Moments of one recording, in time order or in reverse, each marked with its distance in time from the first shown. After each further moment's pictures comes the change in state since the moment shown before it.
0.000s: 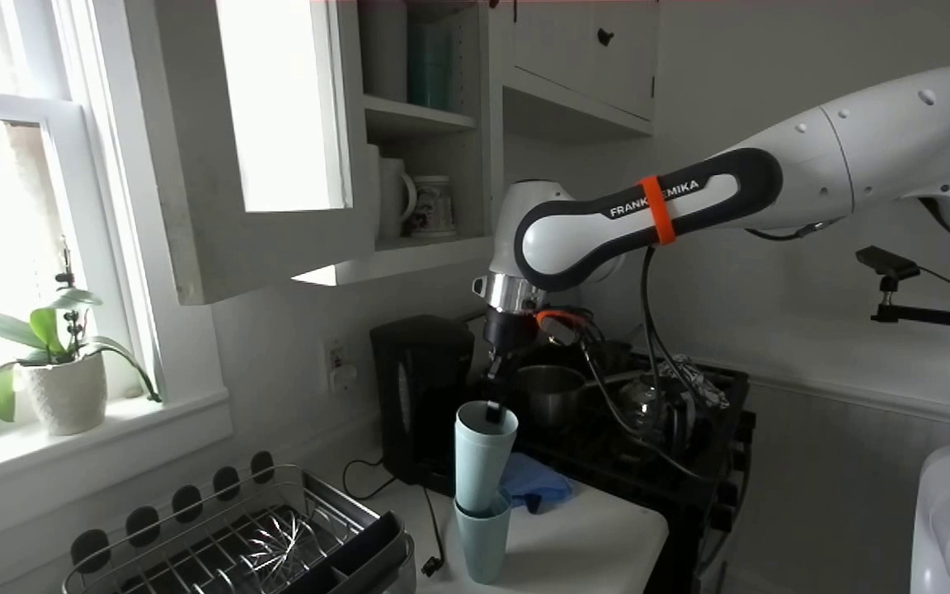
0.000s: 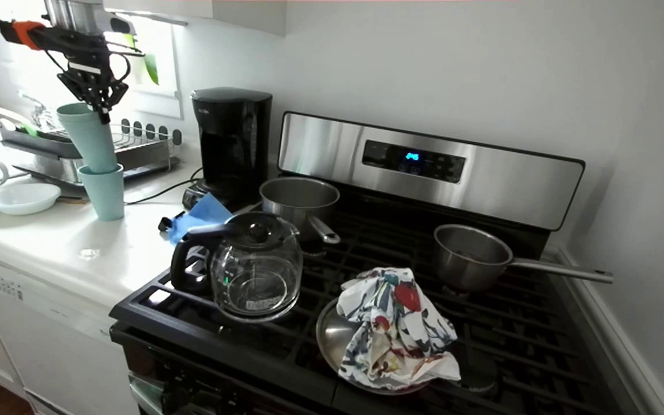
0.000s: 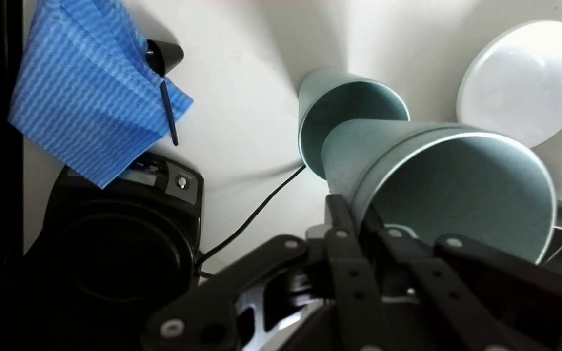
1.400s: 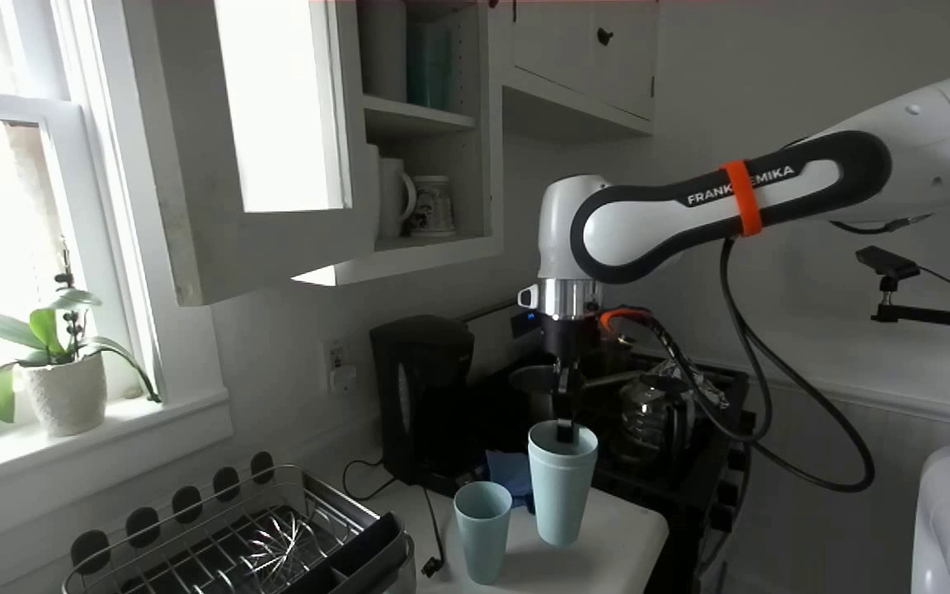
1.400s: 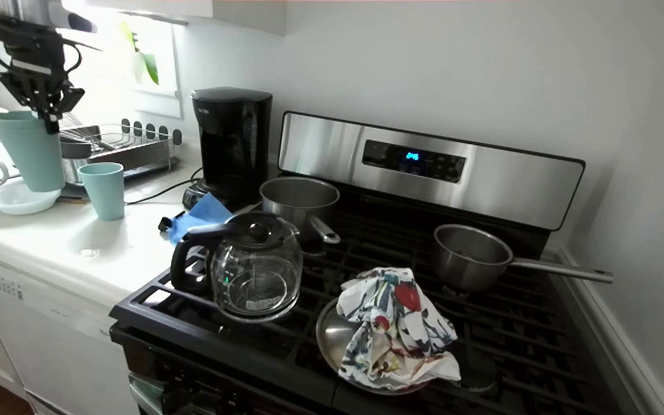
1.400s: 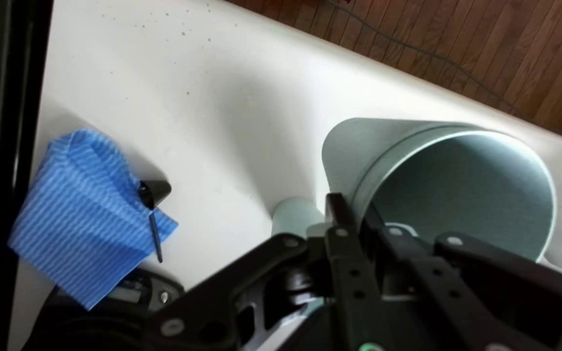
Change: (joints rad) arm 0.001 -0.225 -0.009 -0.179 0.005 -0.203 -0.032
